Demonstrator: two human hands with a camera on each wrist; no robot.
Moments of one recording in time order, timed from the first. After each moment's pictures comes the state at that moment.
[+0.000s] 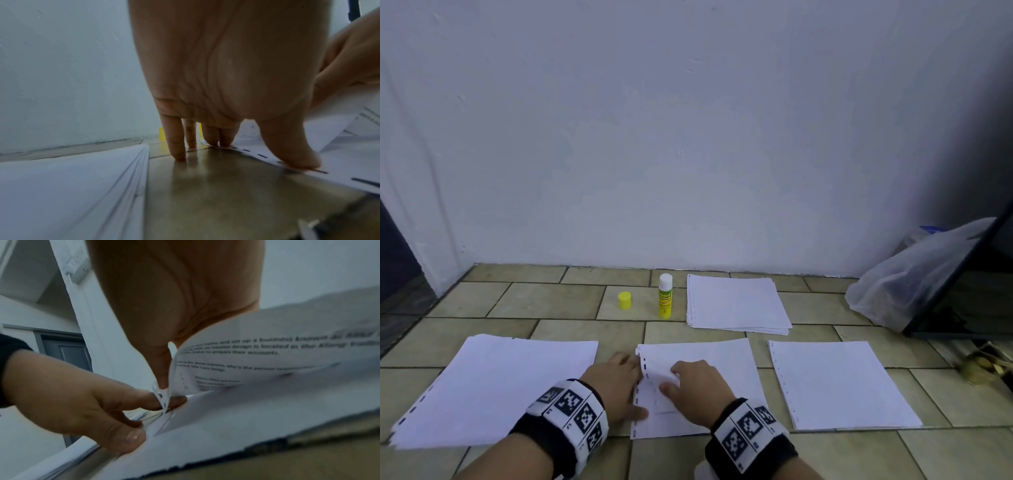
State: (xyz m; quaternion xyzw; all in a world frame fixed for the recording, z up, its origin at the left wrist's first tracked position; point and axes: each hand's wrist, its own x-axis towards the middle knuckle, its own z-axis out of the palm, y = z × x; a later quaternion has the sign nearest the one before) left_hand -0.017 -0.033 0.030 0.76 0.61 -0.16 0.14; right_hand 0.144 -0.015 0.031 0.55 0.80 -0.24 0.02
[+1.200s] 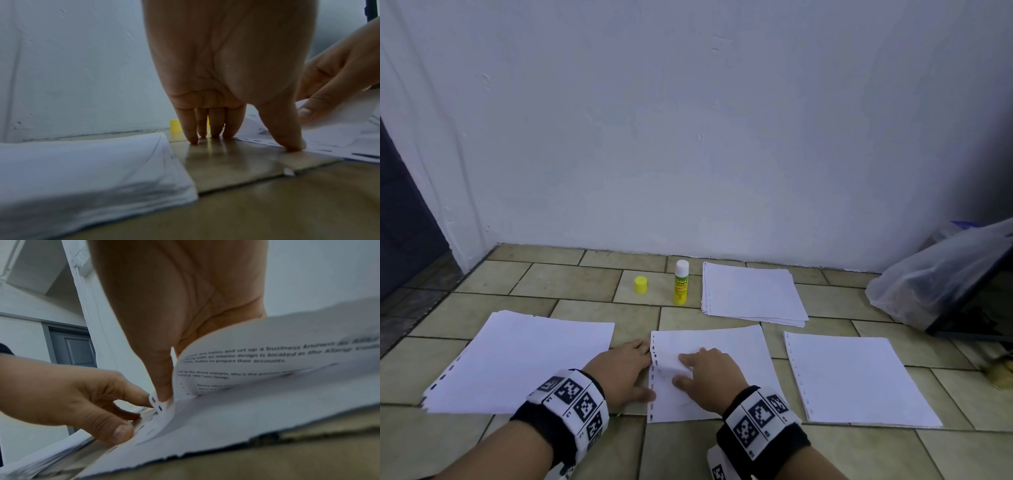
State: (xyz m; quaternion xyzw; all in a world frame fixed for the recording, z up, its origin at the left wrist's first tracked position) left_hand -0.037 -0.036 0.011 0.77 0.60 -0.07 0.17; right_hand 0.143 -0.013 0.024 0.53 0.82 -0.19 0.08
